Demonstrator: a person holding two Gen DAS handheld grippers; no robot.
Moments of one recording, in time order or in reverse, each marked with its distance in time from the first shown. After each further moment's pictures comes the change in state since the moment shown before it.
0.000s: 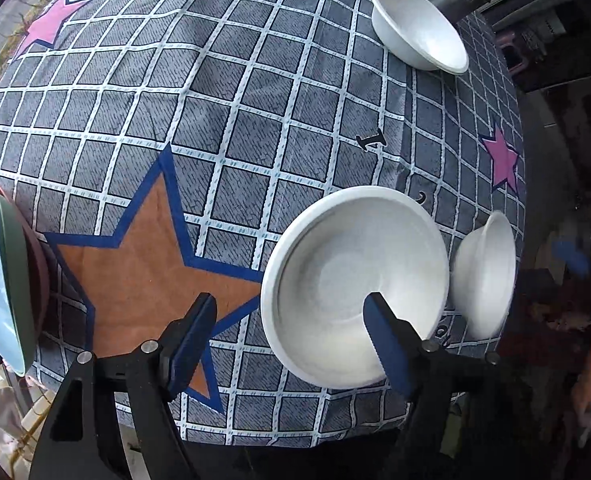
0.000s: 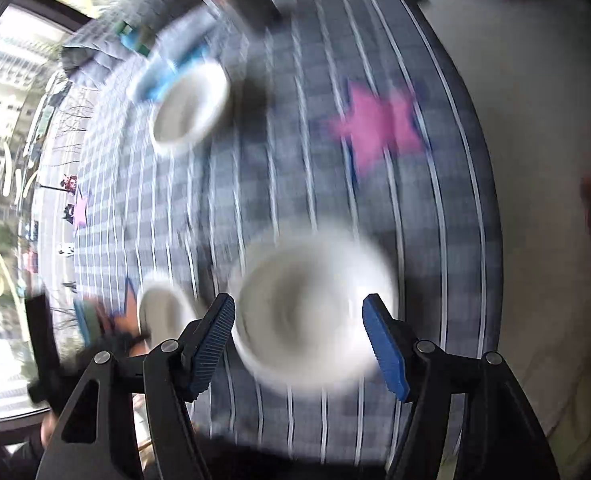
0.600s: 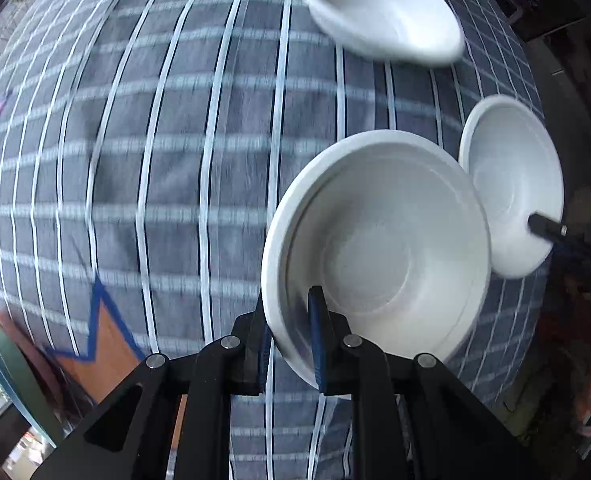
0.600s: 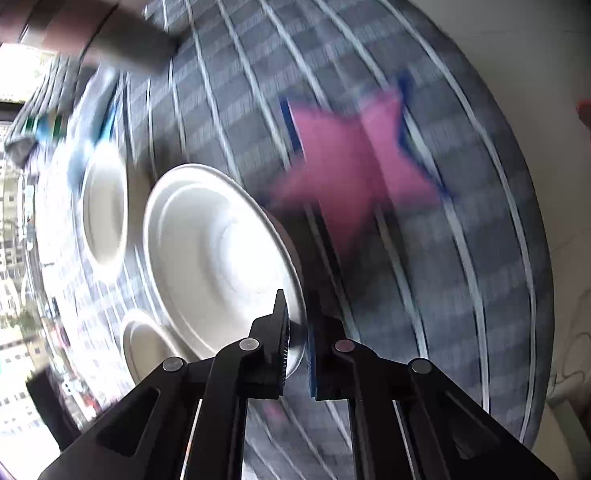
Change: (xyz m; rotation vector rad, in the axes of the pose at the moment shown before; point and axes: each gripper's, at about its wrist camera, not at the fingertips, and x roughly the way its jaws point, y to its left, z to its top) left arm 0.044 -0.069 0.063 0.159 0.072 0.120; right arm 0.086 -0.043 0.041 0.353 0.090 0.058
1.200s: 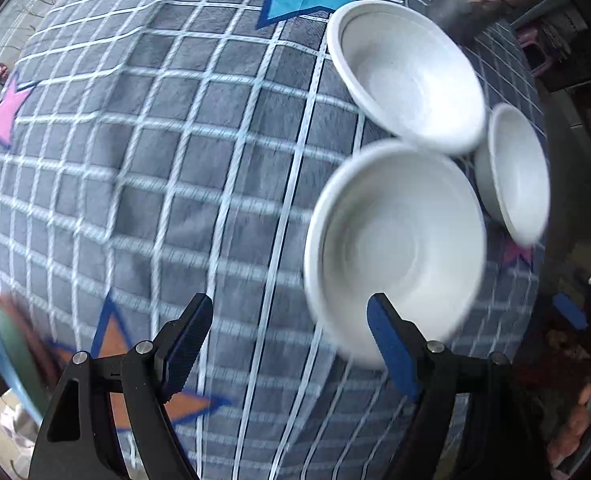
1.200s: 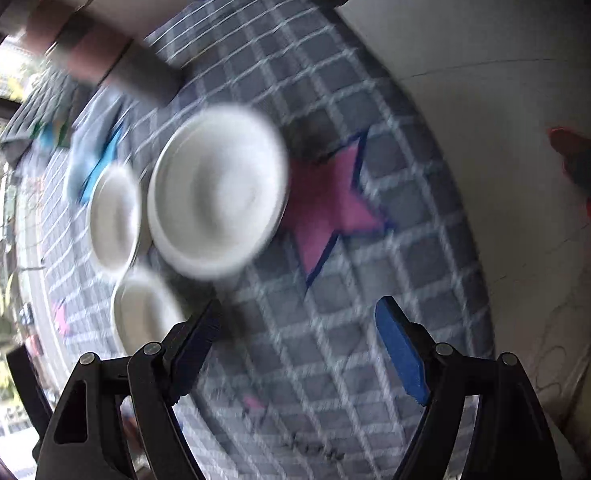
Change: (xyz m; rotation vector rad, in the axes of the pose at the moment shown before) left arm -0.018 0.002 0.059 -0.159 -0.050 0.004; right arm -0.042 0.011 0.027 -0.027 -0.129 -0.118
